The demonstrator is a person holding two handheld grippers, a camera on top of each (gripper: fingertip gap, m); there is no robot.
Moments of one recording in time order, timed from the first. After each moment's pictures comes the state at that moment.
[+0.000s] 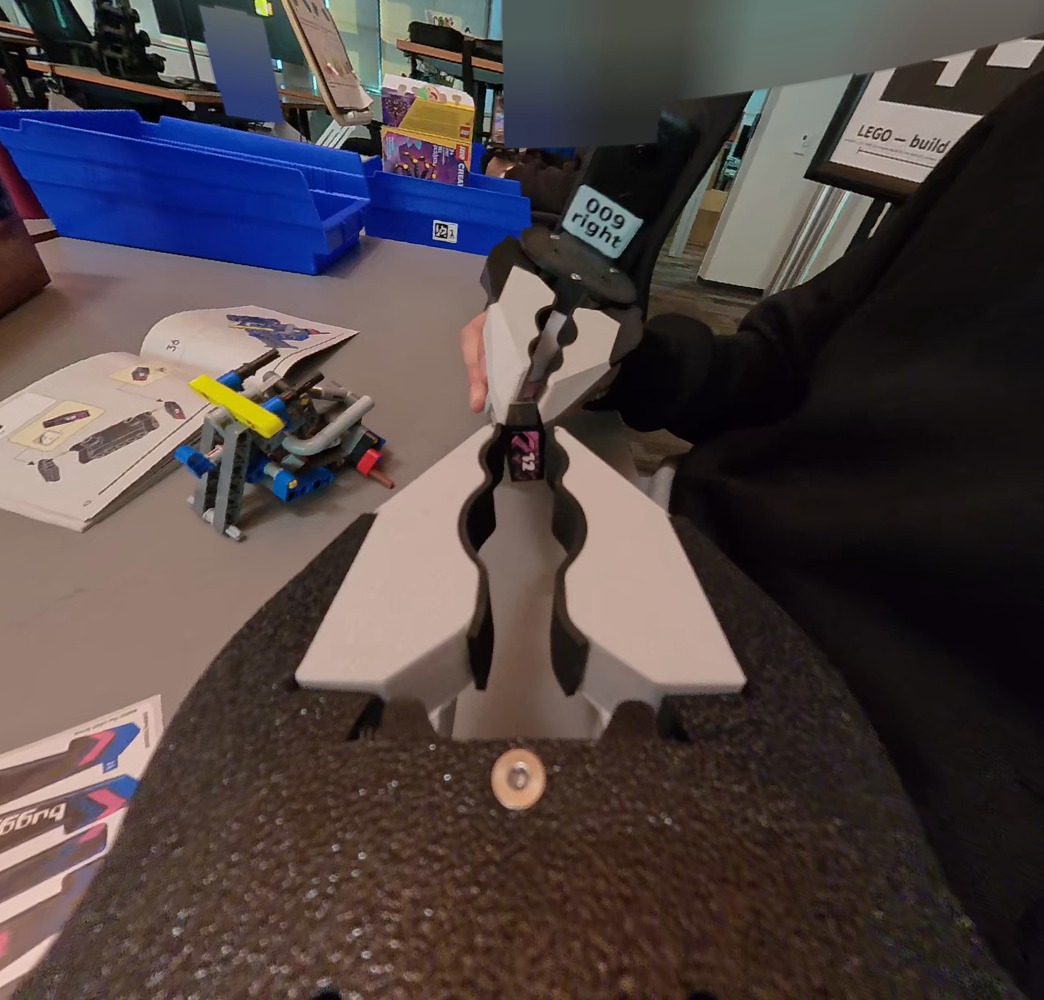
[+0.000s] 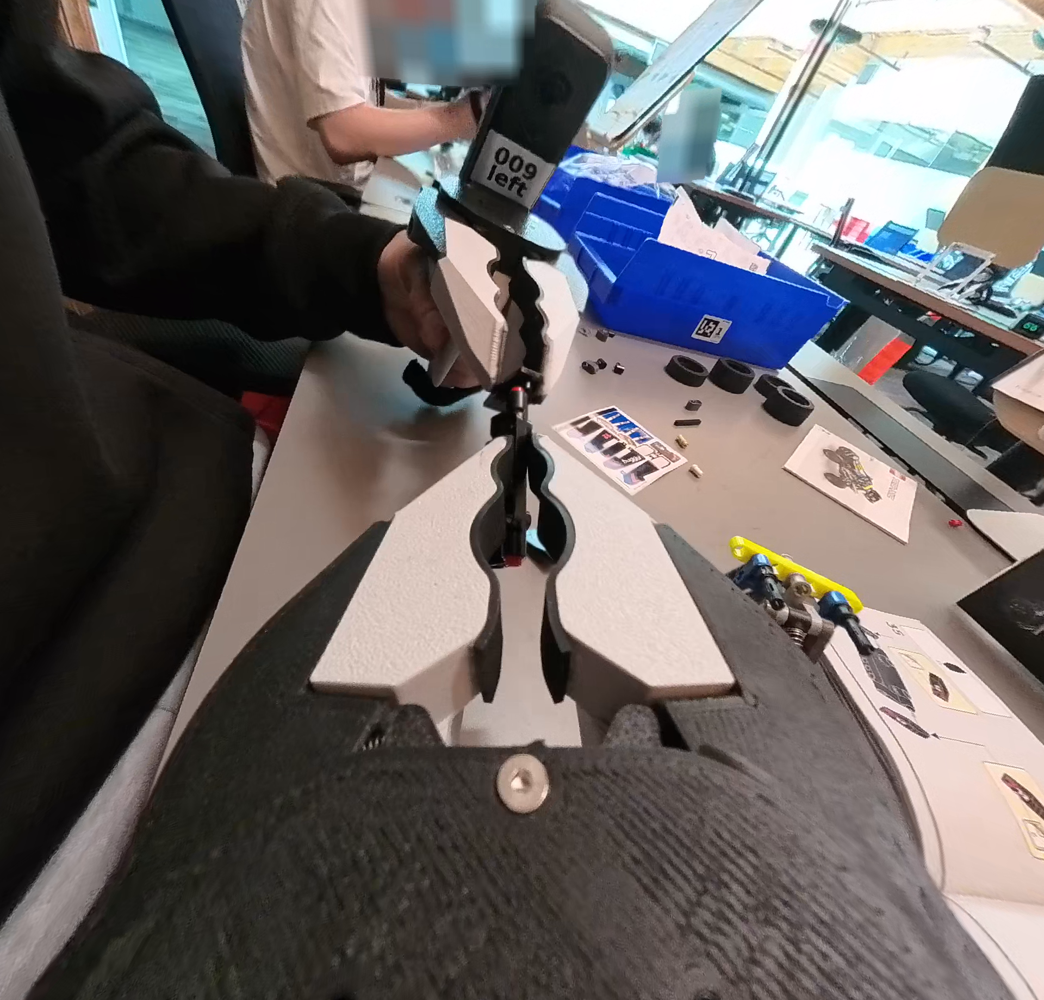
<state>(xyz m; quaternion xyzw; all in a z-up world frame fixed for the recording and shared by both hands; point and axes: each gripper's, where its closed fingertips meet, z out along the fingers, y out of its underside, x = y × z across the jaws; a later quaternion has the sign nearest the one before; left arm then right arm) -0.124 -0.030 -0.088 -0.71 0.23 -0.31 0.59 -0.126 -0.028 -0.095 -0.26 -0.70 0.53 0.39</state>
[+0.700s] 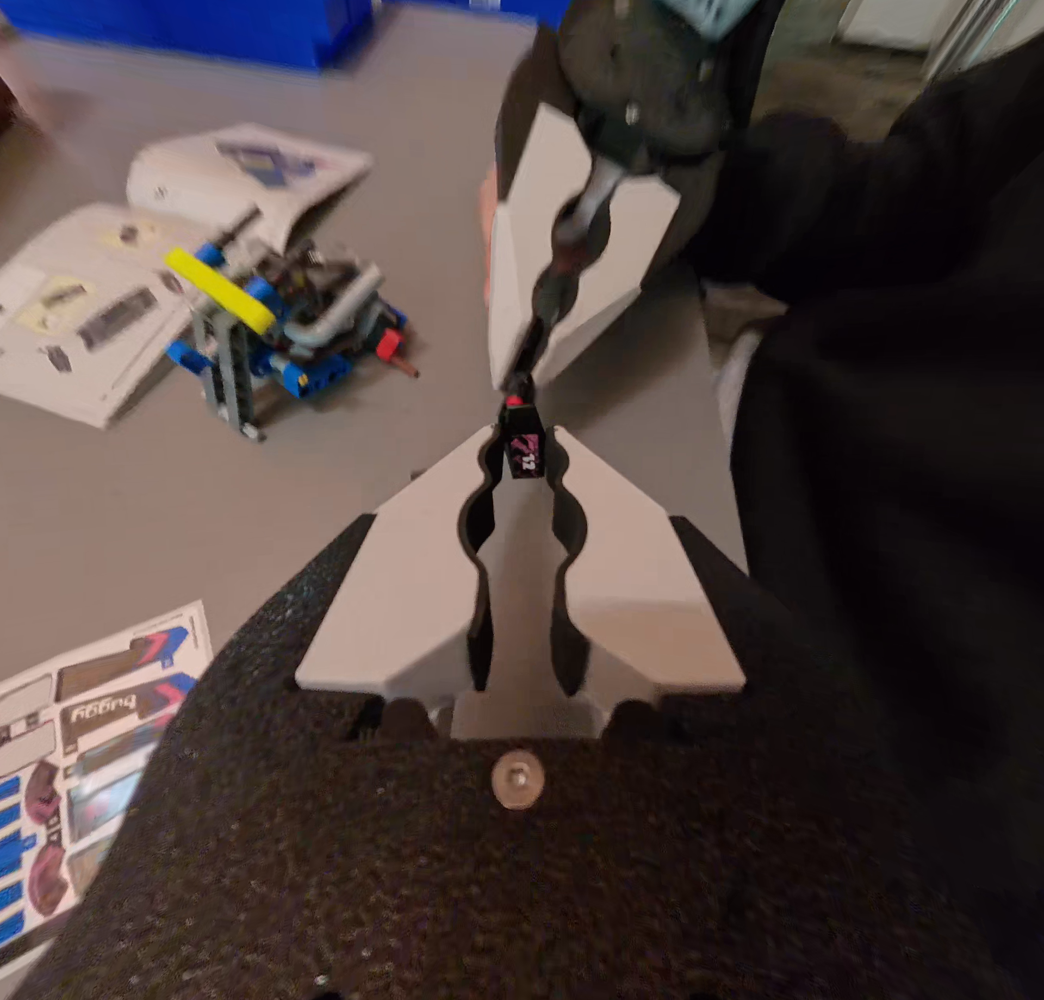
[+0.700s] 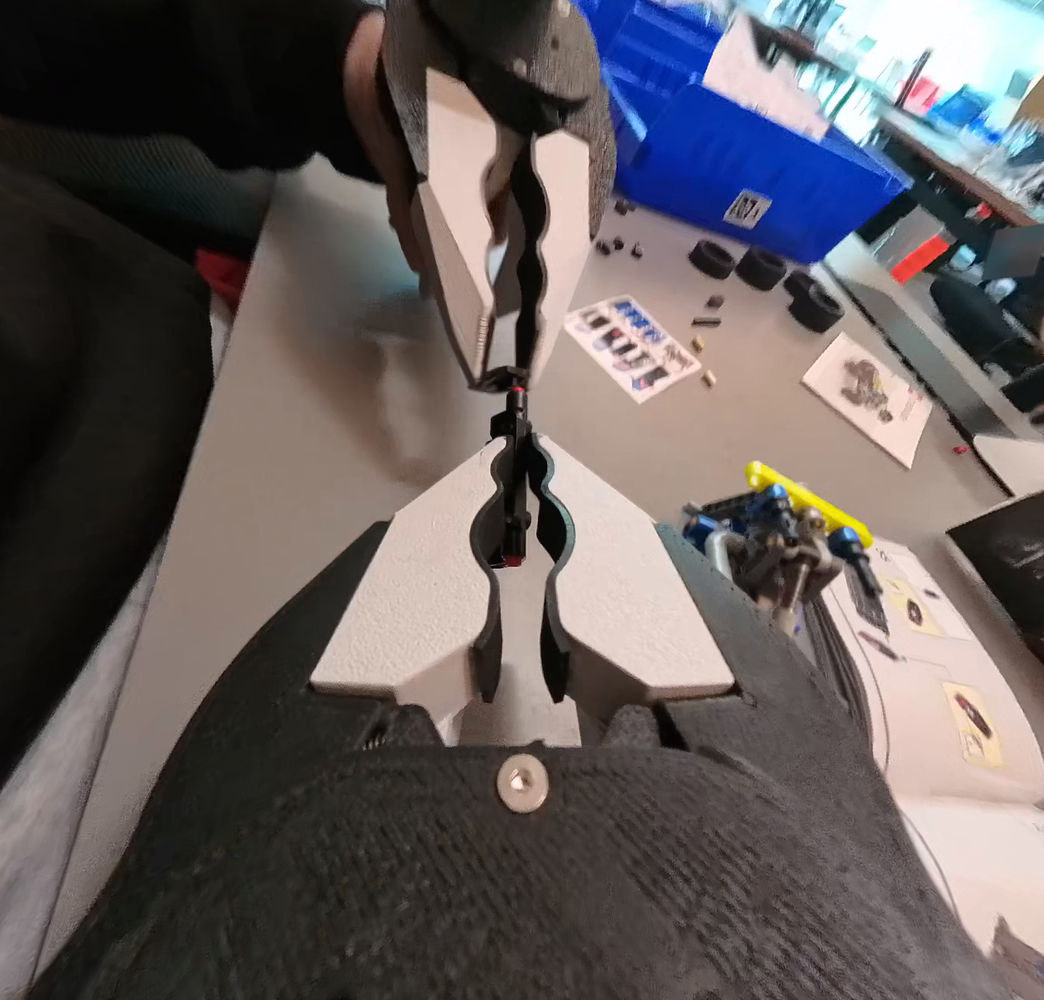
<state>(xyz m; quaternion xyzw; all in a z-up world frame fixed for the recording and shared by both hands) -0.127 -0.025 -0.134 -0.81 0.27 -0.21 0.48 -0.128 -0.016 -0.134 -0.28 -0.78 0.43 0.37</state>
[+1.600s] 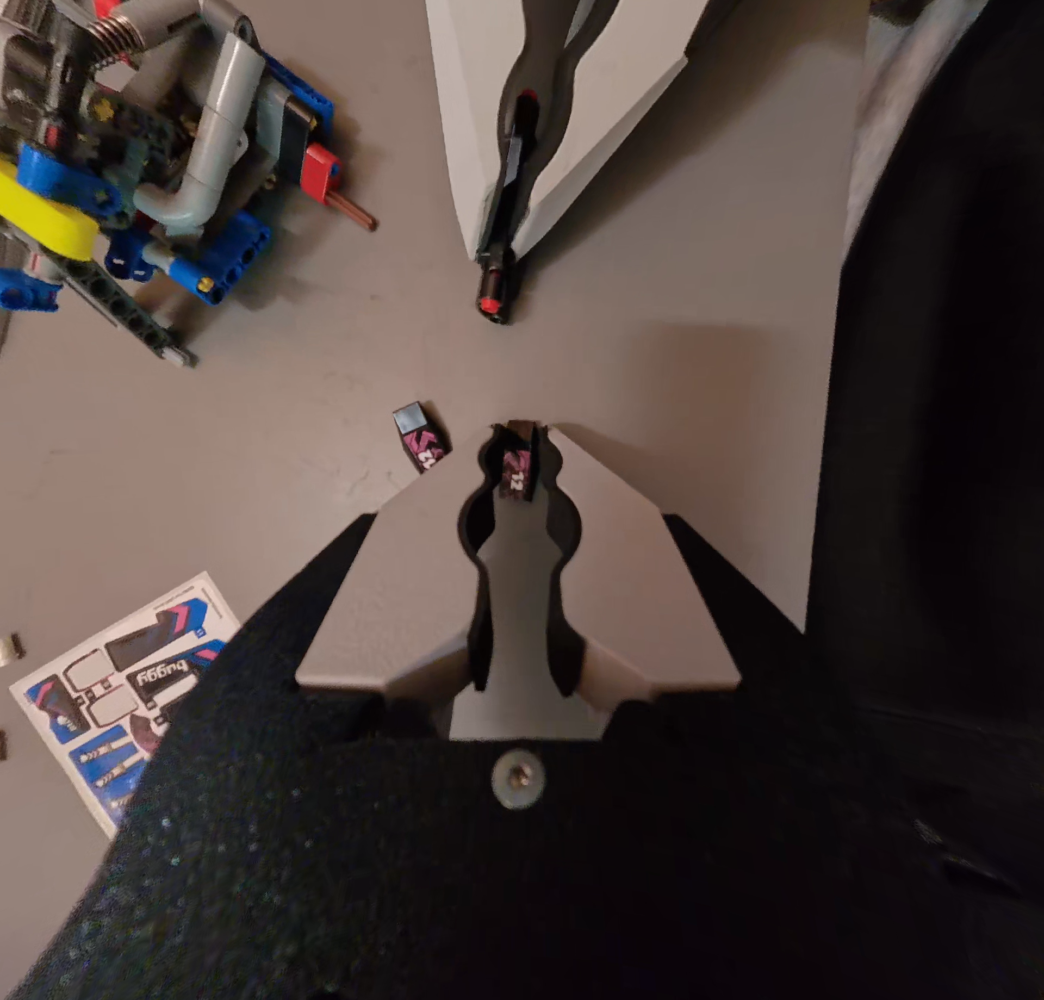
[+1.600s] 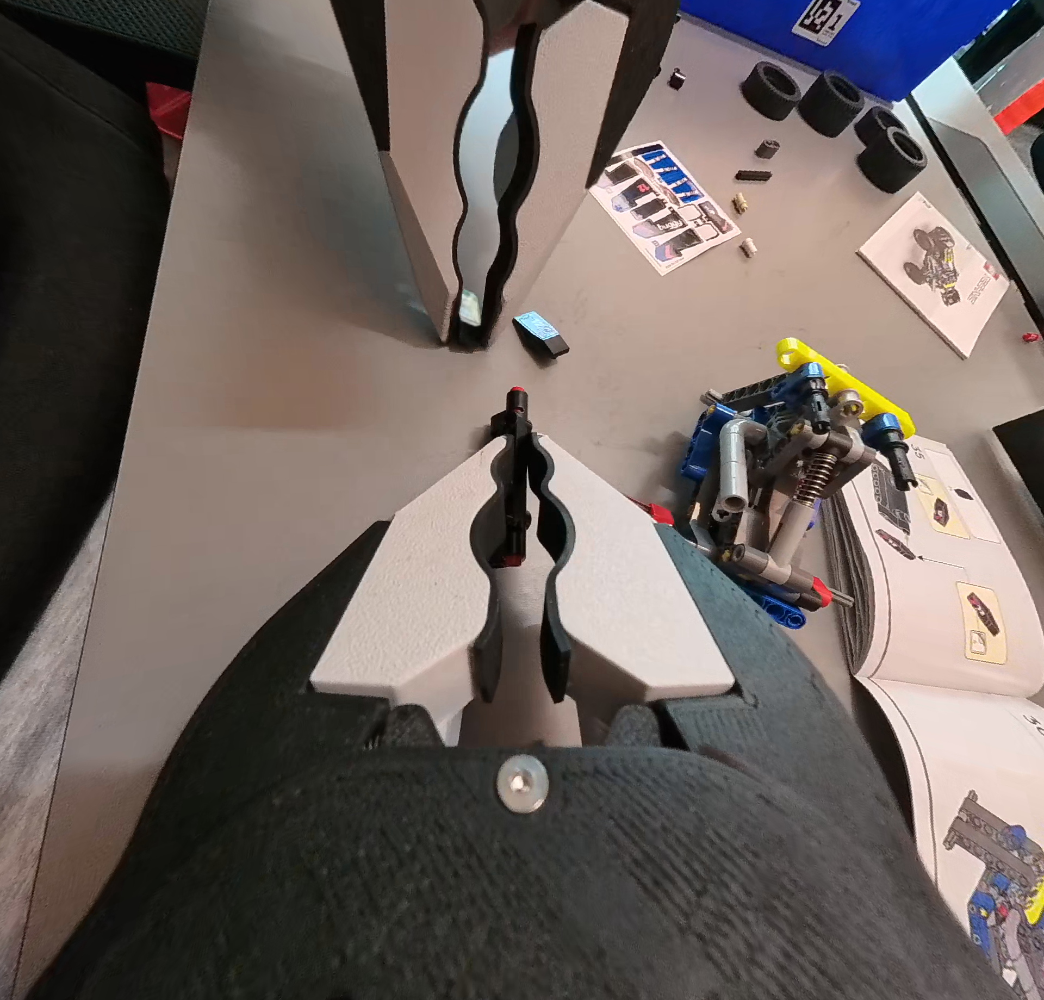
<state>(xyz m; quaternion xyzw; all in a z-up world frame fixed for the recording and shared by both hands) -0.131 -0.027 -0.186 -0.91 0.34 -0.09 0.24 -0.114 0.012 -0.168 -0.32 -0.82 0.35 0.32</state>
